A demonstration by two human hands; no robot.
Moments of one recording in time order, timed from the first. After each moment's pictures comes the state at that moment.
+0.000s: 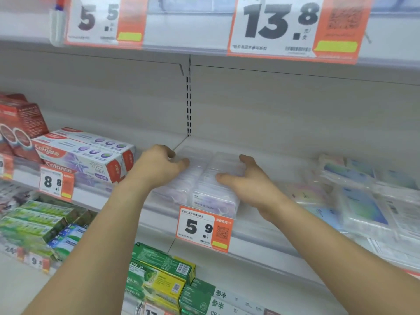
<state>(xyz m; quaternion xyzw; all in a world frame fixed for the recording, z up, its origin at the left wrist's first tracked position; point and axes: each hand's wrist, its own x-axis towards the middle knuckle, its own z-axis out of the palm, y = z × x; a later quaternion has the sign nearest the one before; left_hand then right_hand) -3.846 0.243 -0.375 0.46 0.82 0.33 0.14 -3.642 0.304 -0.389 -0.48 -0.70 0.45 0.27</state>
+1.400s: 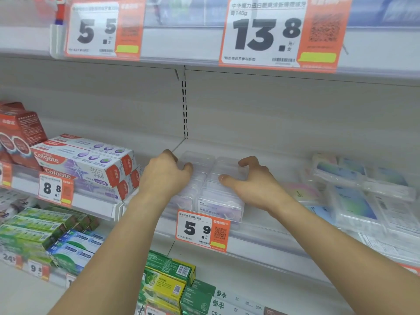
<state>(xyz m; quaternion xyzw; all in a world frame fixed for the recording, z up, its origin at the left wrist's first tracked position) -3.817 0.247 -0.384 0.44 0.83 0.33 0.03 -3.625 0.295 -0.373 -0.54 -0.76 0.32 0.20</state>
